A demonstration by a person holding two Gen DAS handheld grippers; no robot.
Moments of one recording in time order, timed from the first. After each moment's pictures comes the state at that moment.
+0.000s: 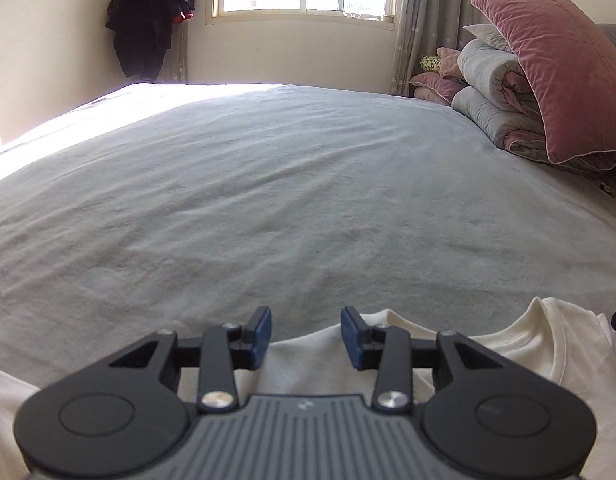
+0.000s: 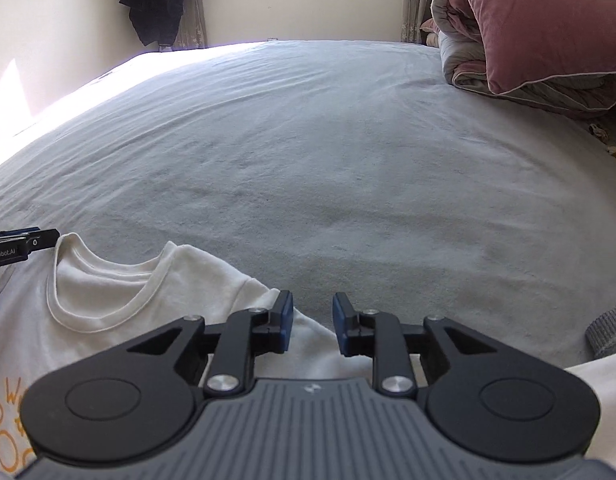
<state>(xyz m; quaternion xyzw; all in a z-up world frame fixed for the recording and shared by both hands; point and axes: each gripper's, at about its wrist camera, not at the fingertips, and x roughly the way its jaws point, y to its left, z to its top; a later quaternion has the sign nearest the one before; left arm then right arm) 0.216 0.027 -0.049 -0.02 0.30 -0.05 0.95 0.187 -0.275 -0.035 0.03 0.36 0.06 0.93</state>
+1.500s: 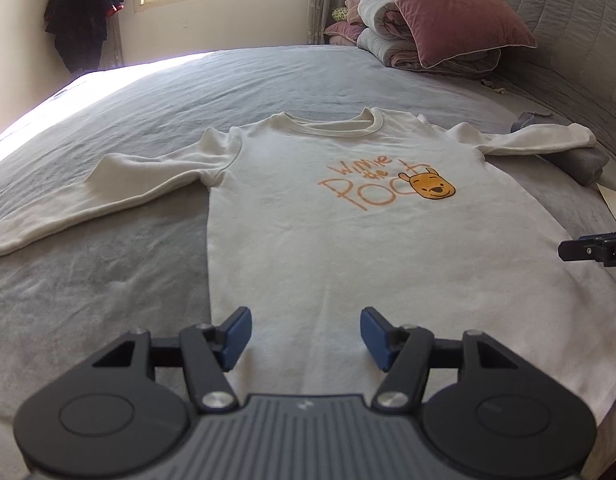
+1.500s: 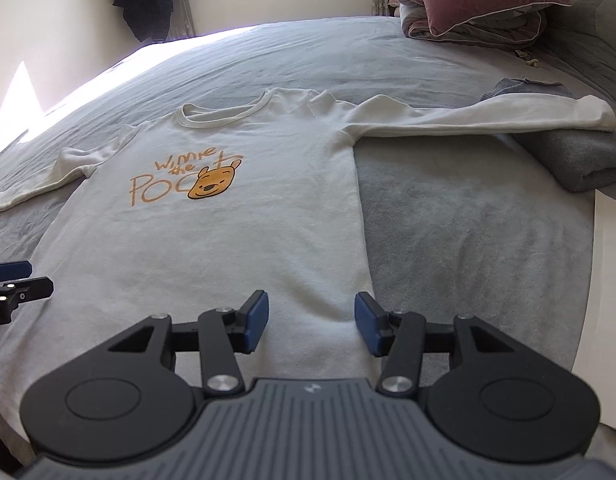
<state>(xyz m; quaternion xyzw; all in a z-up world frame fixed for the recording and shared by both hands) -0.063 0.064 -0.041 0.06 0.36 -0.15 0.92 -0.080 -0.216 -0.038 0.06 0.37 0.01 0.93</state>
